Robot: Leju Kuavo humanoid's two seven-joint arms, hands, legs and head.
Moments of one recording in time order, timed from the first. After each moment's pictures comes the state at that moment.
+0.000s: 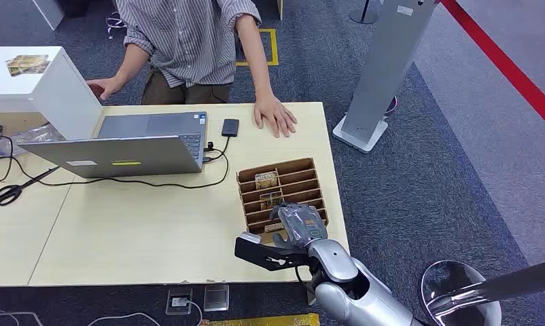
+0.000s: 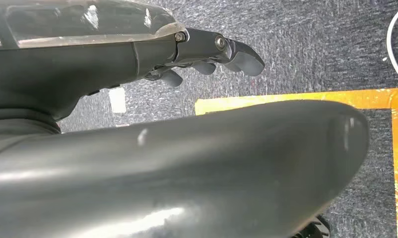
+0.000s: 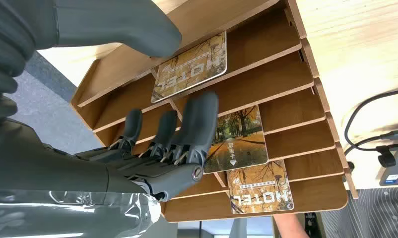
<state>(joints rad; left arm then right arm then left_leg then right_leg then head) -0.11 0.10 -1.15 -0.21 1.16 0.26 0.01 -0.34 -0.13 0.95 -1.44 0.93 -0.01 0.47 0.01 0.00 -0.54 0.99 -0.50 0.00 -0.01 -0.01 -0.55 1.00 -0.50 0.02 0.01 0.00</state>
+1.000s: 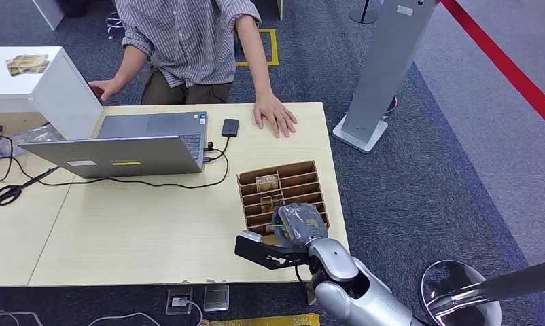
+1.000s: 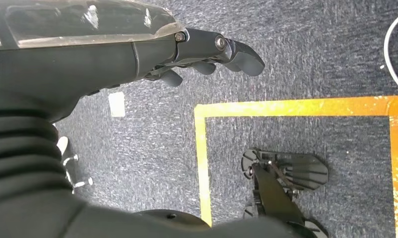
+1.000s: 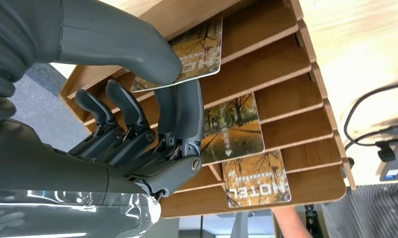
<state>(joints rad) -0.11 0.10 -1.15 -0.21 1.16 0.29 0.01 -0.34 -0.13 0.95 -1.44 0.92 -0.02 0.47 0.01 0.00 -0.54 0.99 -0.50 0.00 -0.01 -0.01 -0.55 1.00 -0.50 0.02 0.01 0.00</state>
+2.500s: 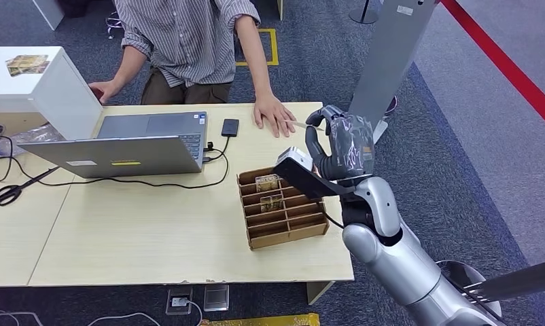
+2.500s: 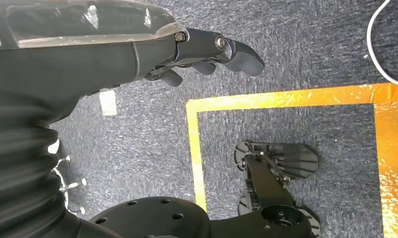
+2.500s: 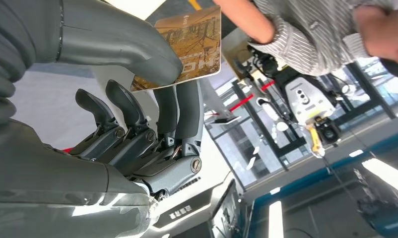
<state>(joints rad) -0.11 0.09 -1.15 -0.21 1.14 0.26 -0.02 -0.53 -0.17 0.77 -1.51 0.92 -0.49 0.24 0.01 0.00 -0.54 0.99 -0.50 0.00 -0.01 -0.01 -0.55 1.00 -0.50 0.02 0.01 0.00</state>
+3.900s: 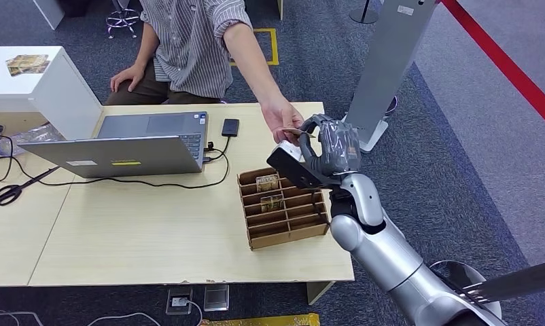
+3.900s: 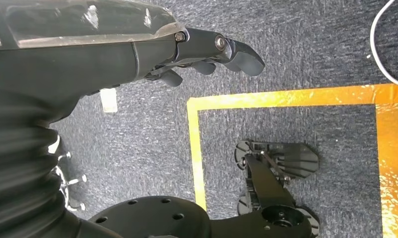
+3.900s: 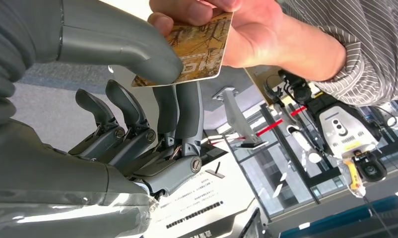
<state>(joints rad) -0.11 0.09 -1.15 -0.21 1.16 0.26 -0.02 -0.58 -0.10 0.79 -1.27 0.88 -0.51 0.24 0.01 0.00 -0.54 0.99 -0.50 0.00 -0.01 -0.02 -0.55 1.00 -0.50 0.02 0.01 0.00</state>
